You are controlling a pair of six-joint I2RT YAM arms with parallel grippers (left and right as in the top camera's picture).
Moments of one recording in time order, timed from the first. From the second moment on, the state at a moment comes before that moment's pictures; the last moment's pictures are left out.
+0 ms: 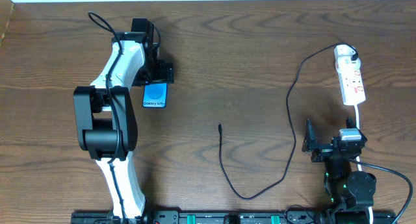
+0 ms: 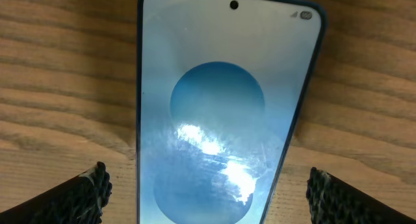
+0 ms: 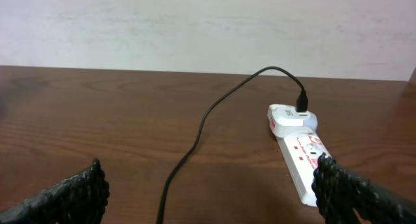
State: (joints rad) left arm -0.04 2.16 1.65 -0.97 0.01 -0.11; right arm 0.05 0.01 0.01 -0.07 -0.01 -0.01
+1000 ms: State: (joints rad) left arm -0.04 2.16 1.58 -0.89 0.01 -0.11; right arm 0.05 0.01 0.01 -0.07 -0.01 -0.01
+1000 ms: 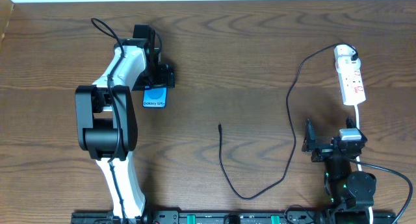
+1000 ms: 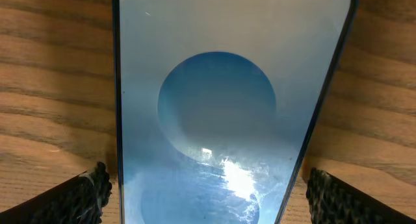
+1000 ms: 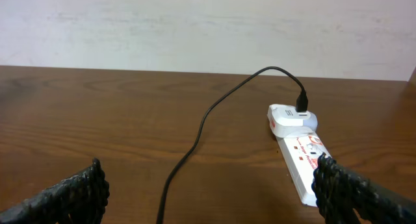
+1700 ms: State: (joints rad) left arm -0.04 2.16 1.56 -0.86 0.01 -0.08; right arm 0.05 0.01 0.01 -0.07 -0.01 -0.01
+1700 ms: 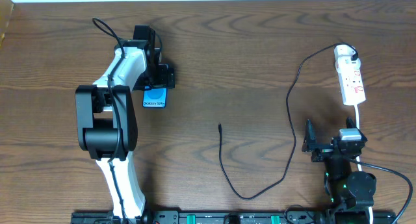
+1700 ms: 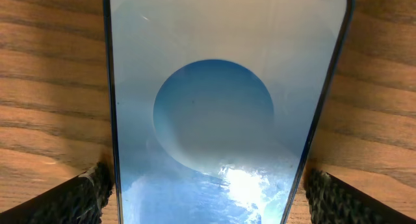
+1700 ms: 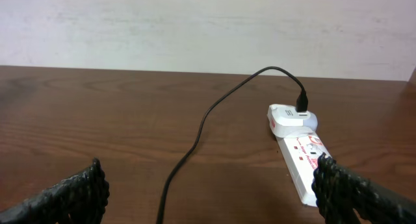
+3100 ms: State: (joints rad) left arm -0.05 2.16 1.56 -0.84 0.01 -0.03; right arm 0.05 0.01 0.01 -0.07 -0.01 -0.01
